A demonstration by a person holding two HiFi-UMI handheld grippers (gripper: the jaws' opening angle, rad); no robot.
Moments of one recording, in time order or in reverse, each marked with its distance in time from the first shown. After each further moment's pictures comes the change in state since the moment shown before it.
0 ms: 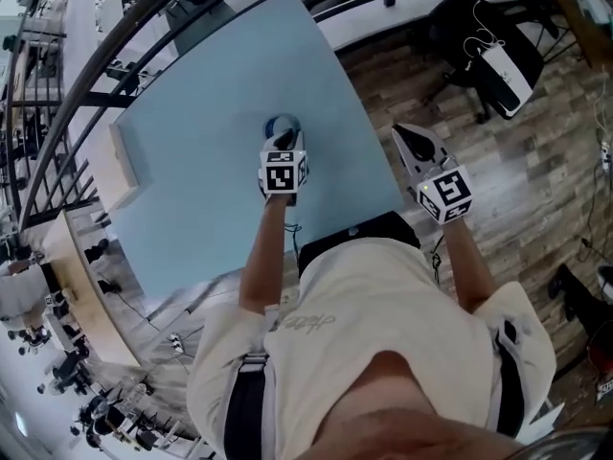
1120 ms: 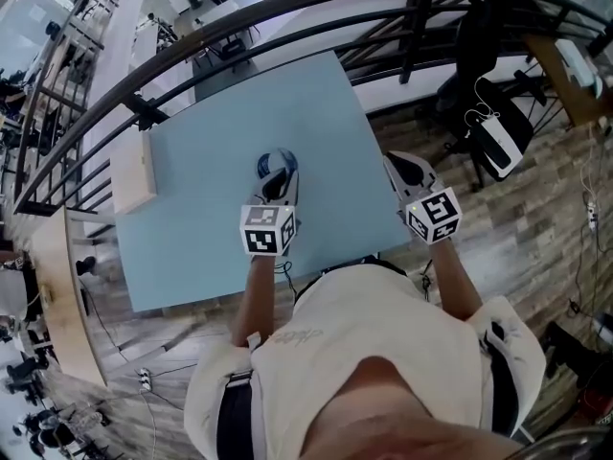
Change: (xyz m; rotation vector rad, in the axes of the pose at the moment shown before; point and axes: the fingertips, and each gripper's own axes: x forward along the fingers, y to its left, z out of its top) left arm -0.207 0.014 0.072 -0.026 -0.375 -0.007; right arm 0.011 0.079 0.083 -0.135 -0.100 0.034
